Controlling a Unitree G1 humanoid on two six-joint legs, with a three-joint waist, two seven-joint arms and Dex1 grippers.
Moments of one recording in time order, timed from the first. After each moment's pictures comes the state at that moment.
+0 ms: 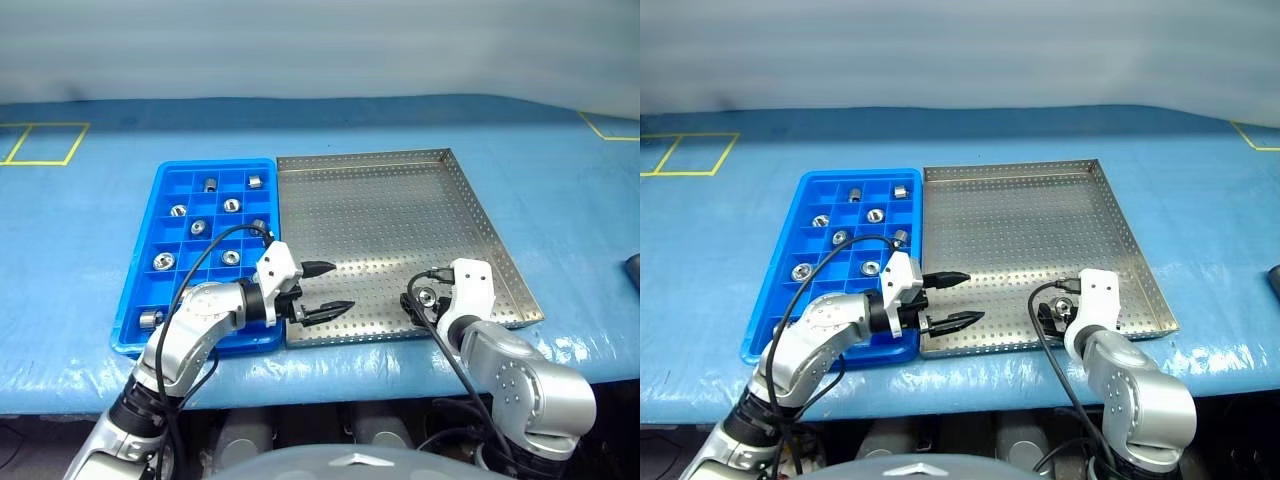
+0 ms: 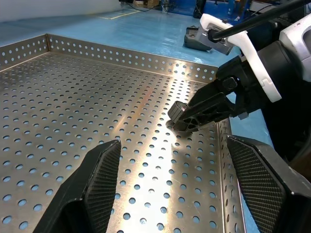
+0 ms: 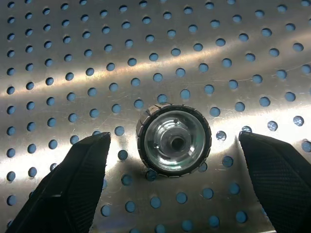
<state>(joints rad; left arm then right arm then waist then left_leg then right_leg) -0.17 0.42 -0.31 -0.36 -0.39 0.47 -0.79 -0.03 -0.03 -0.26 -0.80 0.17 1.55 0.09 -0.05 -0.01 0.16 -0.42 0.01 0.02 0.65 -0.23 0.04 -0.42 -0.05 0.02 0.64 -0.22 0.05</state>
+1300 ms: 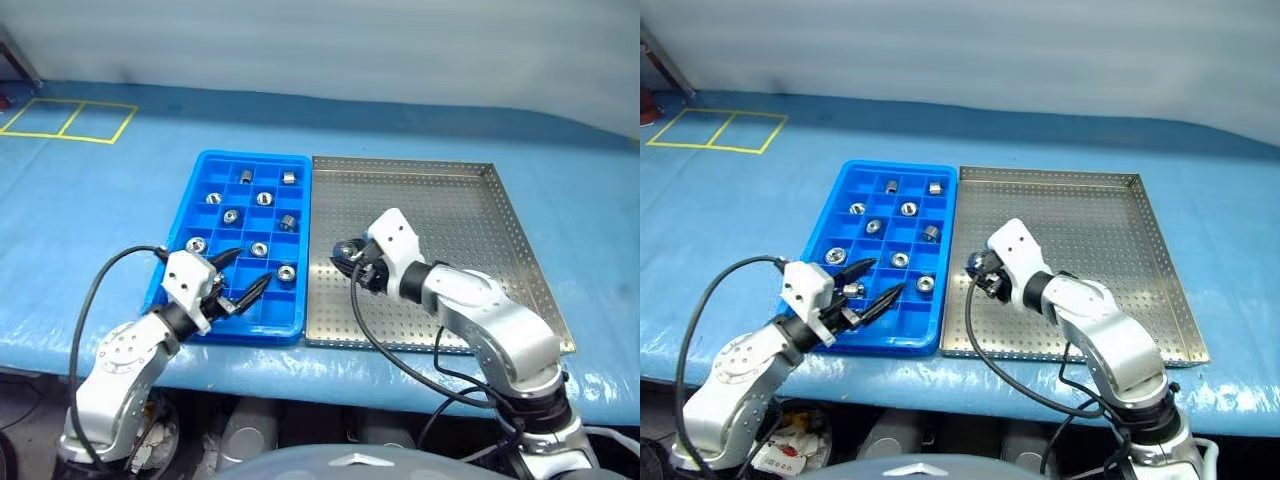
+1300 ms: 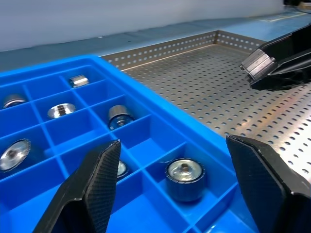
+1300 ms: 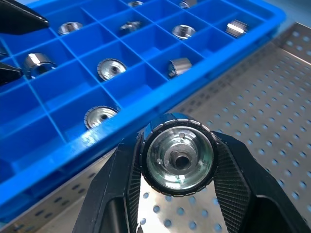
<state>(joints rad) 0.22 0.46 0.08 -0.57 -0.39 0.37 -0.56 -0.28 -0.40 0.21 -0.63 0.29 1.01 0.47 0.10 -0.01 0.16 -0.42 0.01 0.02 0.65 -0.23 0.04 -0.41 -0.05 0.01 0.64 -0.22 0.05</state>
